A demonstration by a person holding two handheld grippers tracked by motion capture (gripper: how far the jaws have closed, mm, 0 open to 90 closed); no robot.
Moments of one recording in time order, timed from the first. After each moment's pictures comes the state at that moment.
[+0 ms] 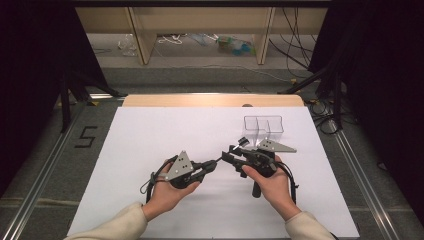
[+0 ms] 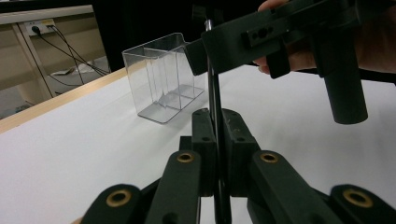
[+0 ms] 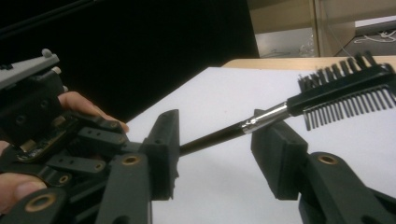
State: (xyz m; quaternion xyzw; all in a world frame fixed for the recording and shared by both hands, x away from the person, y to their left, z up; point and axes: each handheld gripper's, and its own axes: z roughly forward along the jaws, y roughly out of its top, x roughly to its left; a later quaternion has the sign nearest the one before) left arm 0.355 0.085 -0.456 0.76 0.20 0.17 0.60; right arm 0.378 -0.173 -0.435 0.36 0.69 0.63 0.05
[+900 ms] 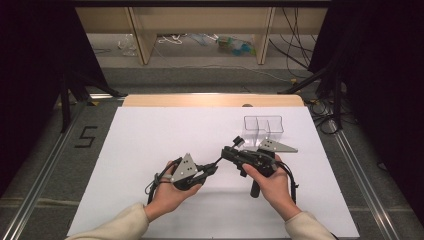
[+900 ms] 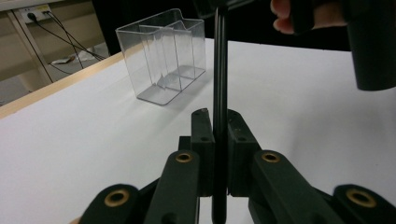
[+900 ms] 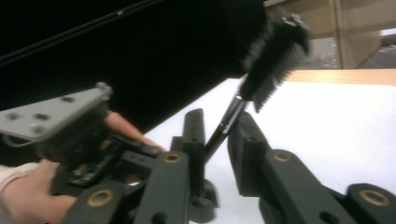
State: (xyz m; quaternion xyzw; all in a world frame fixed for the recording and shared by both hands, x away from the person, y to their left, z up) left arm 0.356 0.079 -0.466 0.78 0.20 0.18 0.56; right arm 0.372 -0.169 -0.426 0.33 0.68 0.65 0.03
